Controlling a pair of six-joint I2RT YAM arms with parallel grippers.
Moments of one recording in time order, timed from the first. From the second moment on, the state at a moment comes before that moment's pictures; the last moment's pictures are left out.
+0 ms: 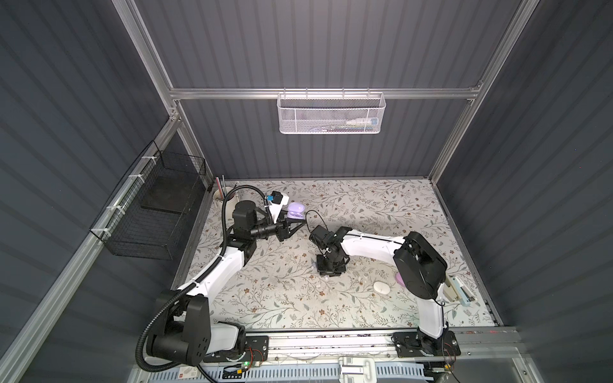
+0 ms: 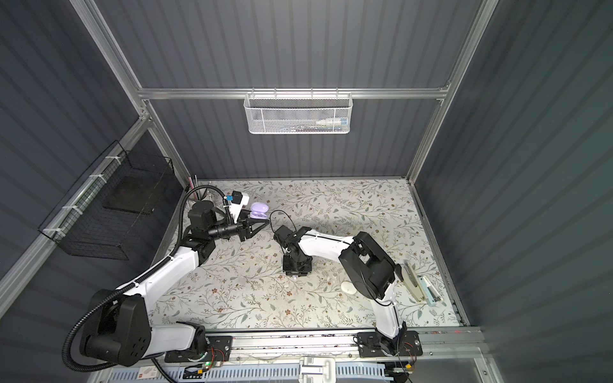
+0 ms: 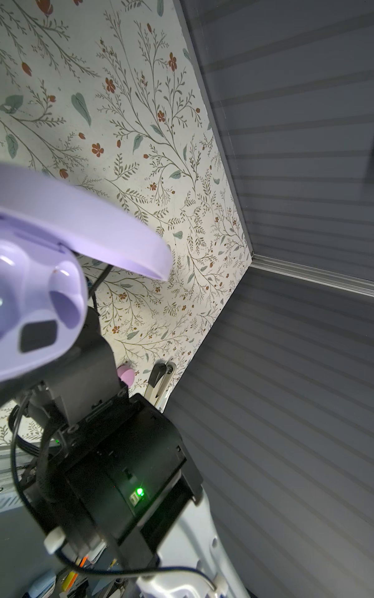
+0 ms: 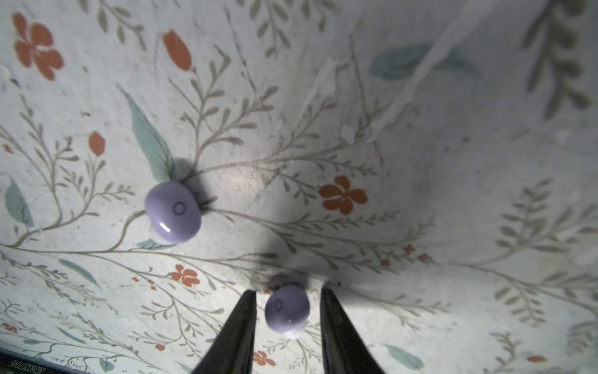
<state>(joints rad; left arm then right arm) -0.25 1.33 0.82 0.26 0.95 -0.11 0.87 2.01 1.39 -0.83 -0.15 0.83</state>
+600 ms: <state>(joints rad) -0.25 1.32 0.81 0.26 0.95 -0.11 0.85 1.89 1.29 -0.80 -0.14 0.85</state>
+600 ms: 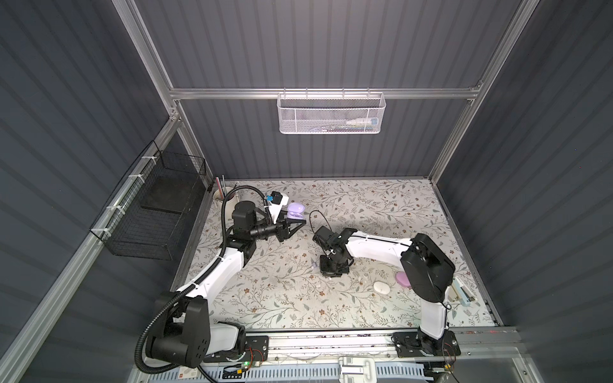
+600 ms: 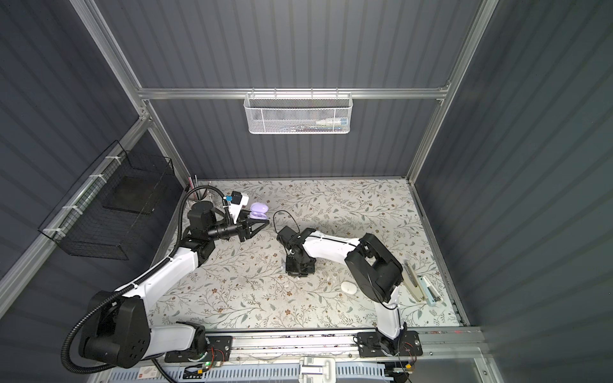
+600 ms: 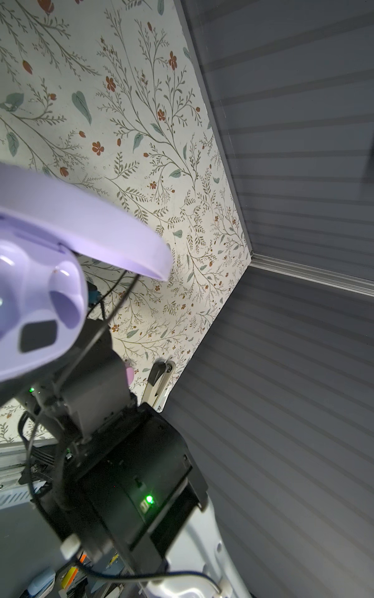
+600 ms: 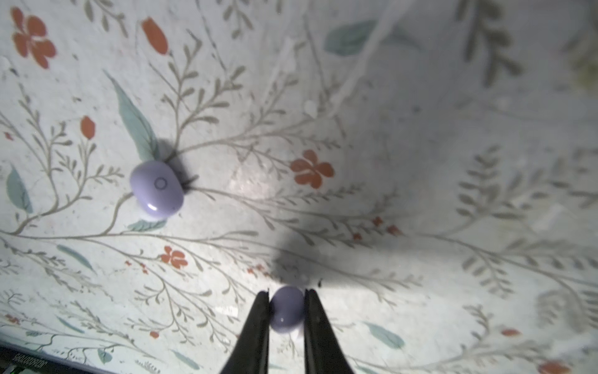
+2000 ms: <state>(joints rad) -0.67 1.49 1.05 0.56 1.08 -0.33 0.55 1.19 1.48 -0.75 -0.58 0.53</state>
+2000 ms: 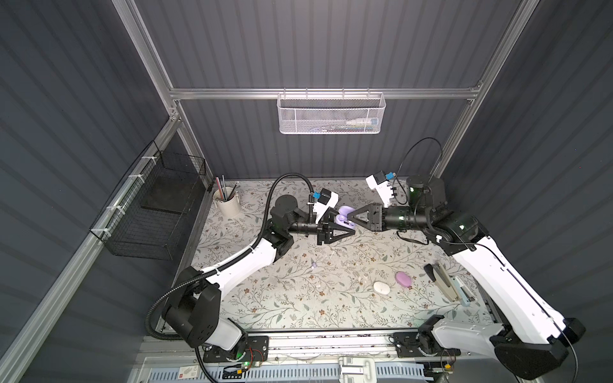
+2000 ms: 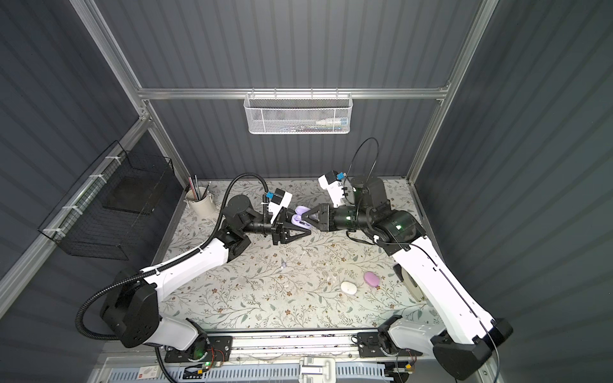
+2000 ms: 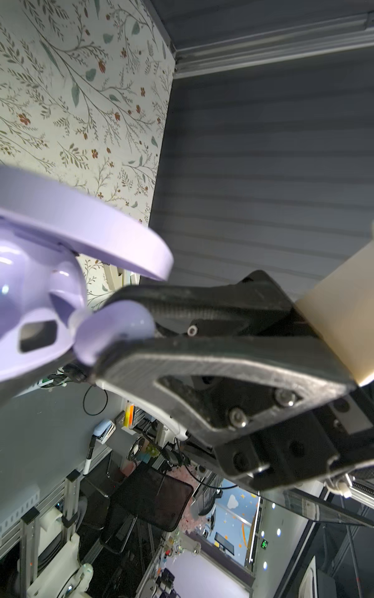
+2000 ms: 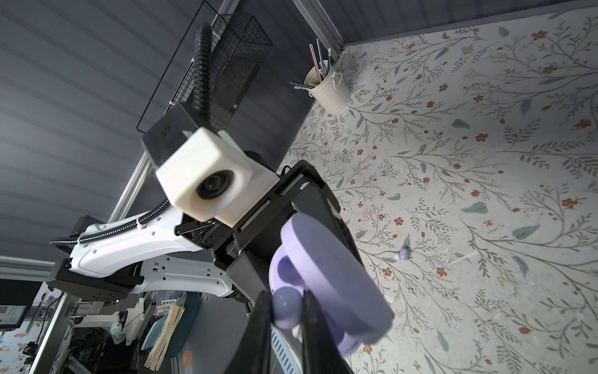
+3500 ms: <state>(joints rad) -0.69 1.47 1.05 0.51 1.06 -0.30 0.51 1.18 1.43 -0.75 -0.65 0.52</state>
